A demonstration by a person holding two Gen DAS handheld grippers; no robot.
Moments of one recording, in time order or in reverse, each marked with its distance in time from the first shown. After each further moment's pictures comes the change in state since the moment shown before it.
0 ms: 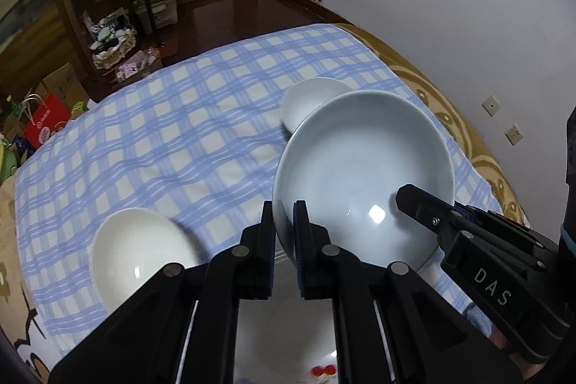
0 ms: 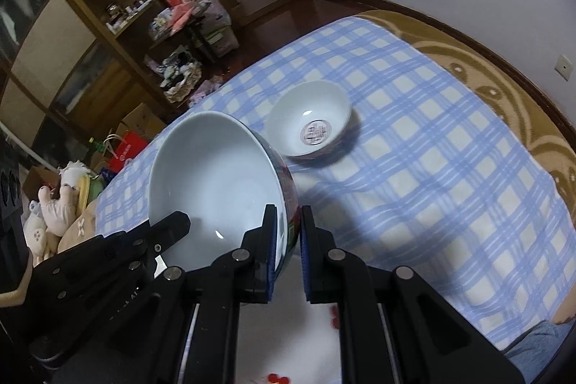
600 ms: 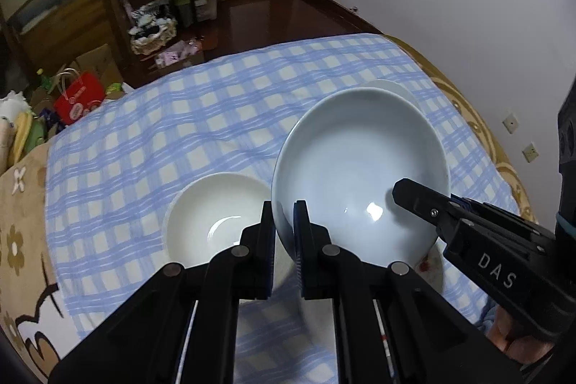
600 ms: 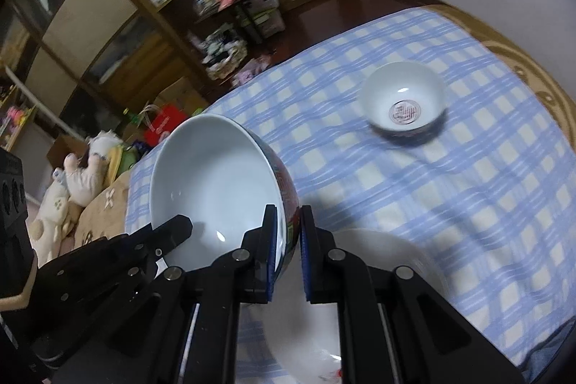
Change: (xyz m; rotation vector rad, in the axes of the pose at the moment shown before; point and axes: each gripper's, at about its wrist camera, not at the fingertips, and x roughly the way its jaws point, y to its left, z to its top) left arm -0.036 0.087 -0.039 -0.091 -0.026 0.081; right arm 0.022 0.078 -0.025 -0.095 0.058 0.131
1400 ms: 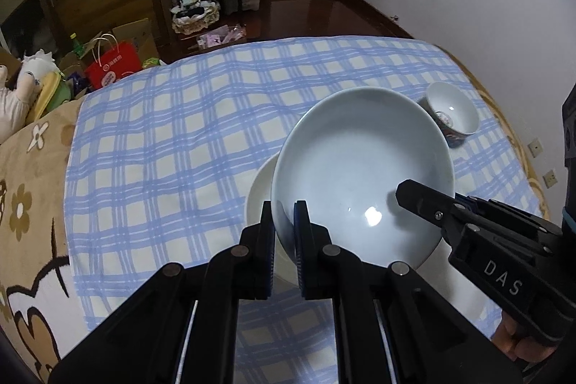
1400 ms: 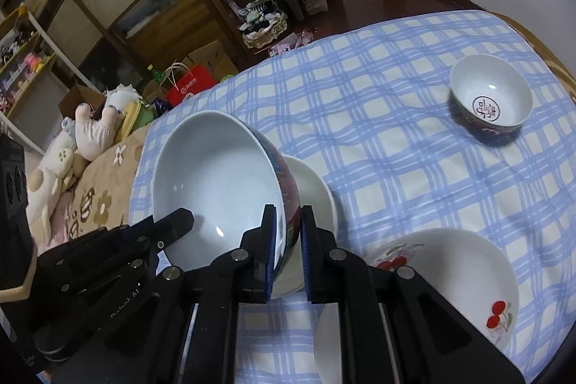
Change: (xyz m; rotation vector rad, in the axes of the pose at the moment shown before) left arm 0.020 0.075 -0.036 -0.116 -0.008 0.075; right arm 0.057 0.061 -0.023 -0.162 0.062 0.044
